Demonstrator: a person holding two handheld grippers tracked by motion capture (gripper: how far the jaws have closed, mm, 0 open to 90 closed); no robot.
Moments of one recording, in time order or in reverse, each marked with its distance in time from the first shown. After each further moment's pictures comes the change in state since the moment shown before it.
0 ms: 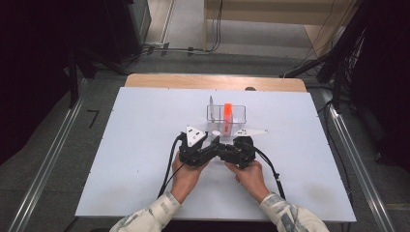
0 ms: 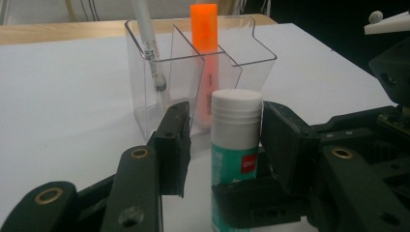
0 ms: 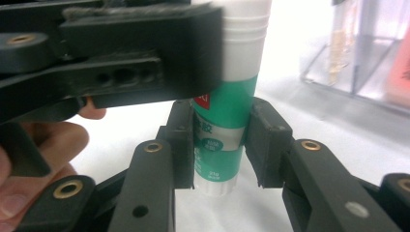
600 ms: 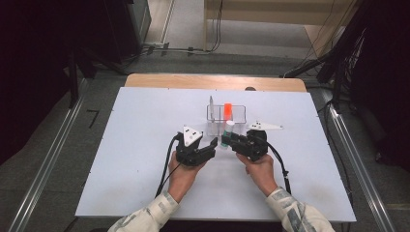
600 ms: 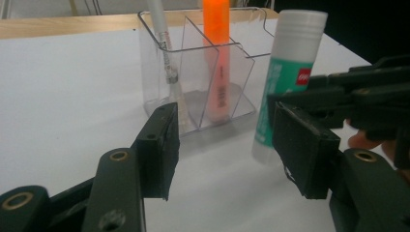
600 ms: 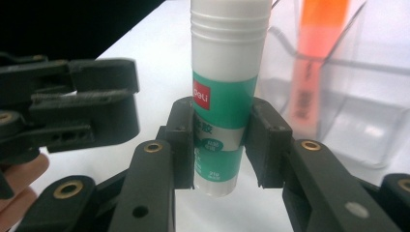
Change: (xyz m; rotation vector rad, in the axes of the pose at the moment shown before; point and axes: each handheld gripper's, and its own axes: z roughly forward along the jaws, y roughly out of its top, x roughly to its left) left arm 0.010 -0.003 -0.001 0.018 0.014 0.001; right arm -0.018 0.014 -0.028 -0.111 -0.121 -0.020
